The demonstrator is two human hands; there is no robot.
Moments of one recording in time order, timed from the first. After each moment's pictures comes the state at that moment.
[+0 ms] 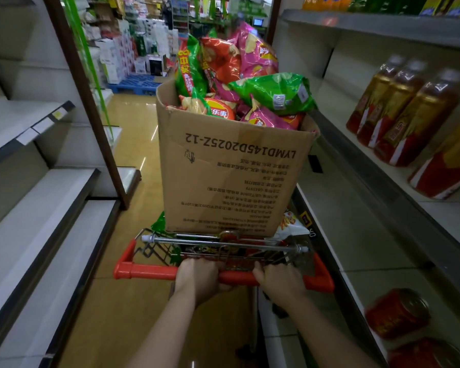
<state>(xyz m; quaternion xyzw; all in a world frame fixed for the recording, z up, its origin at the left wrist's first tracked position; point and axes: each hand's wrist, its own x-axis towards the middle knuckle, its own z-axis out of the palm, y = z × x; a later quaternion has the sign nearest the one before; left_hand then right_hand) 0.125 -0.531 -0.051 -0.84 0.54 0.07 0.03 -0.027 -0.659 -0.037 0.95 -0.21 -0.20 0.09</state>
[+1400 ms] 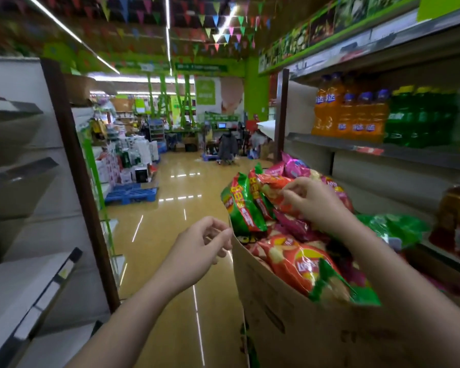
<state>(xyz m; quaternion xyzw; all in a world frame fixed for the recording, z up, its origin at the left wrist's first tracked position) 0.466 -0.555 0.247 -0.66 0.54 0.15 -0.50 0.301 -0.724 0.293 0.85 -0.35 0.34 -0.18</state>
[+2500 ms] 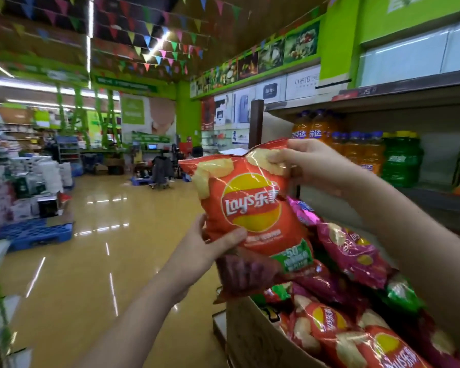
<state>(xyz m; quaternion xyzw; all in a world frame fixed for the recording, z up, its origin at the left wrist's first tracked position) 0.655 -0.709 0.295 -0.49 0.54 0.38 -0.57 0.458 -0.774 0.422 0.77 -0.32 0.40 -0.37</state>
